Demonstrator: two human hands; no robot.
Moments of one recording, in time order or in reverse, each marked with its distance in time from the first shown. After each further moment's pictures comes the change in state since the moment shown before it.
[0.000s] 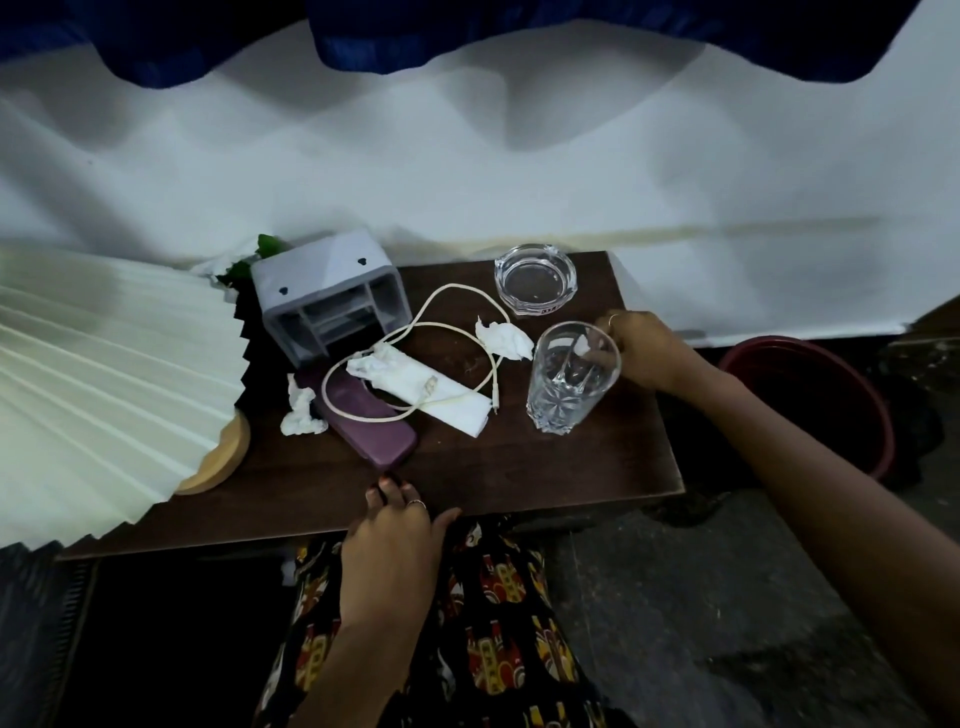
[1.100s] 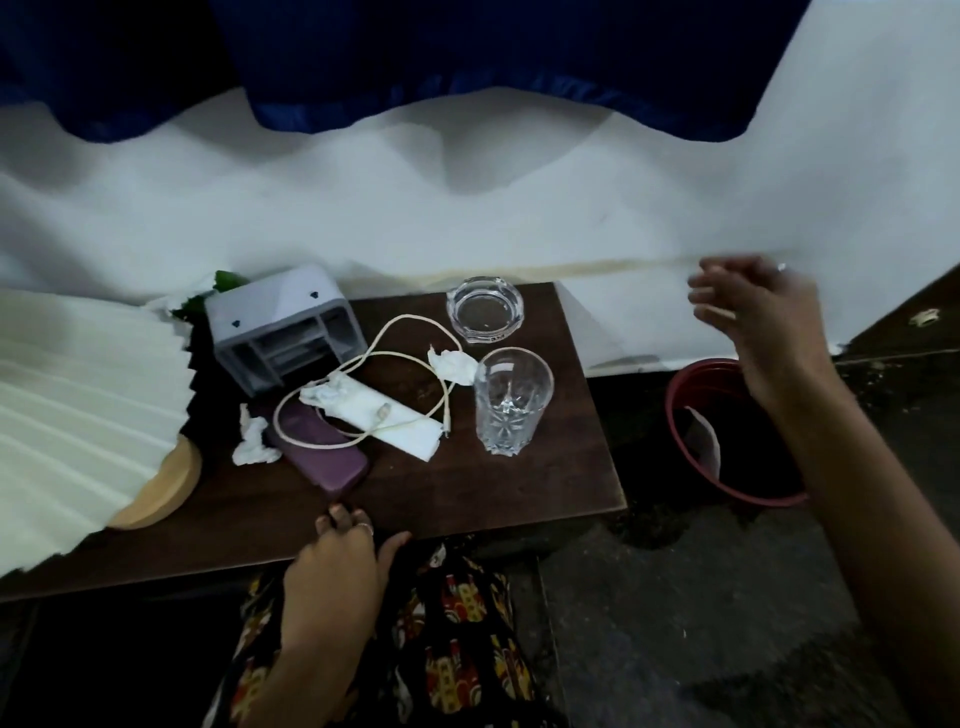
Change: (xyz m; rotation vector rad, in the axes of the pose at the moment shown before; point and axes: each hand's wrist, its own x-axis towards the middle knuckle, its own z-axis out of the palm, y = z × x) left_hand 0.000 -0.002 0.004 -0.098 -0.027 -0.037; right_hand -0.078 -0.015 -0.119 1.021 0.697 0.405
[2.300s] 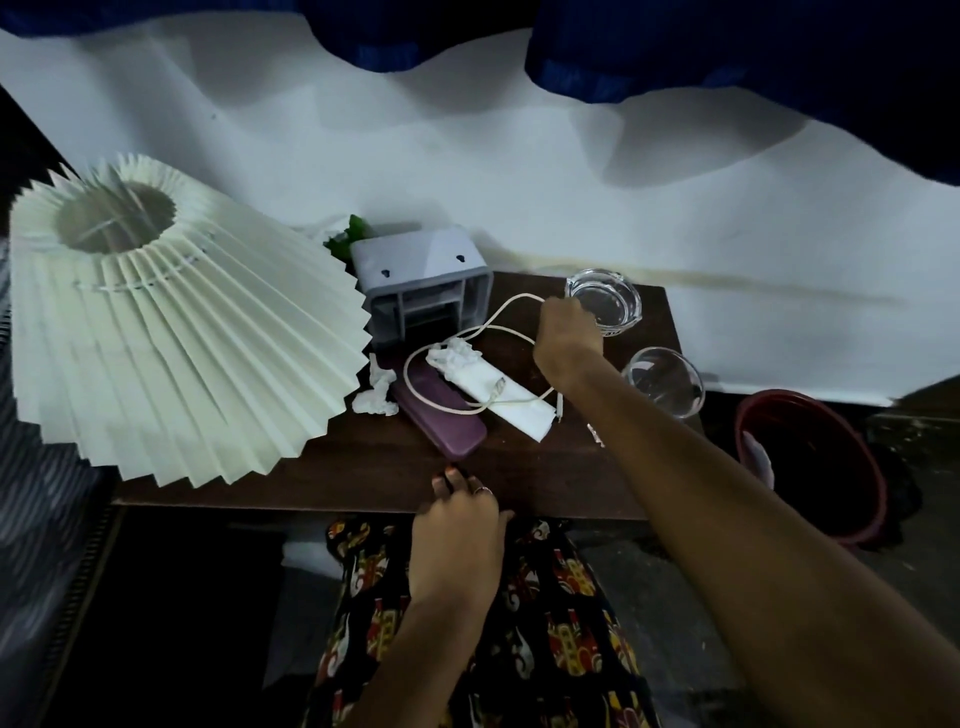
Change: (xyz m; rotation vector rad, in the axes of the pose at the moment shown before) left_hand -0.001 -0.017 -0.016 -0.157 -0.093 0.117; right_hand -0.057 0.053 0.266 -1.430 -0.370 -0.112
